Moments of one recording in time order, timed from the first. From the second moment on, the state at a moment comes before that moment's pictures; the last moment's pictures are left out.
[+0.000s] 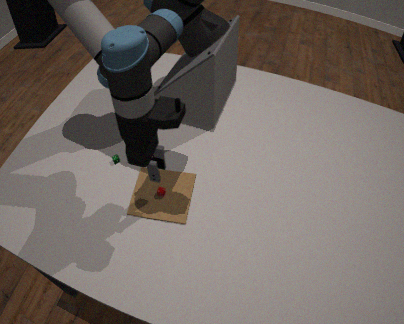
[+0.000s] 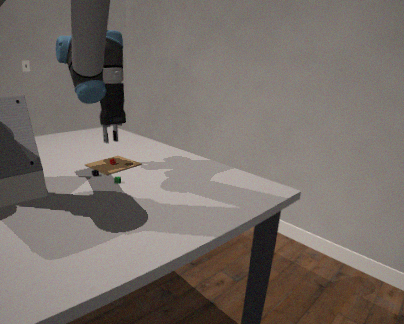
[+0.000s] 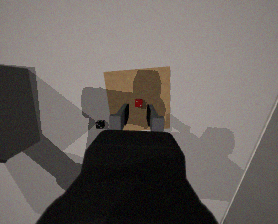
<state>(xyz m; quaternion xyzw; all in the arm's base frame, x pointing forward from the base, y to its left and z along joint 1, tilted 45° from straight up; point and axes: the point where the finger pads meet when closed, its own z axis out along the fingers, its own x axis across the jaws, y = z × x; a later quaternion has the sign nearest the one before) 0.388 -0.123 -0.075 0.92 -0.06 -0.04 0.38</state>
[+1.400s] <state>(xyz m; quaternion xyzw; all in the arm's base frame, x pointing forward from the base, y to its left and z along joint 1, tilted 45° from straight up) 0.387 -0.127 -0.078 0.92 -0.06 -0.04 0.38</state>
